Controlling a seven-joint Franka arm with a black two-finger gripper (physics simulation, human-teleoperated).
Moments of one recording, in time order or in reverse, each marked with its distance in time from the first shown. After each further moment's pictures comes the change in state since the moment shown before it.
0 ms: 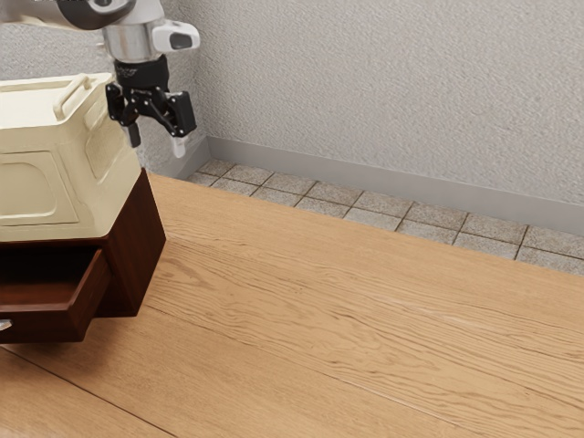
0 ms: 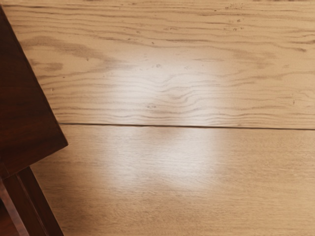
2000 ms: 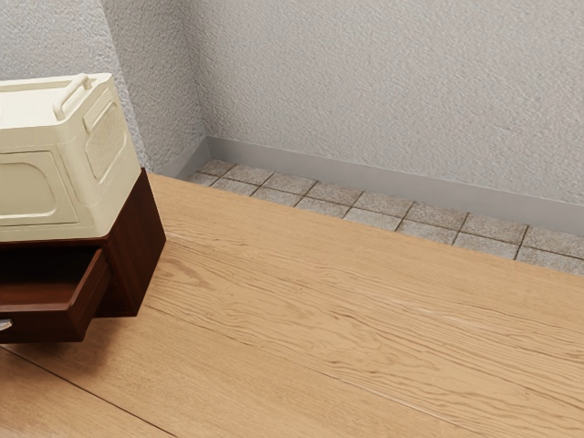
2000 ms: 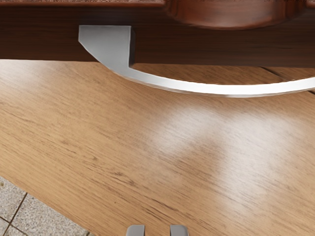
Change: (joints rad) arm 0.293 -0.966 0.524 -1.405 0.325 0.579 0.082
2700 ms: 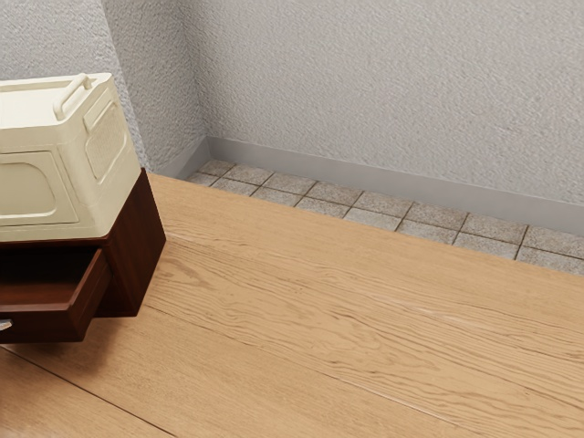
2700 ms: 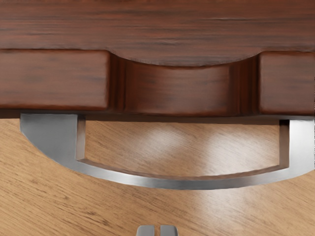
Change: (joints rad) arm -0.087 0.134 0.050 0.056 -0.031 0.085 -0.006
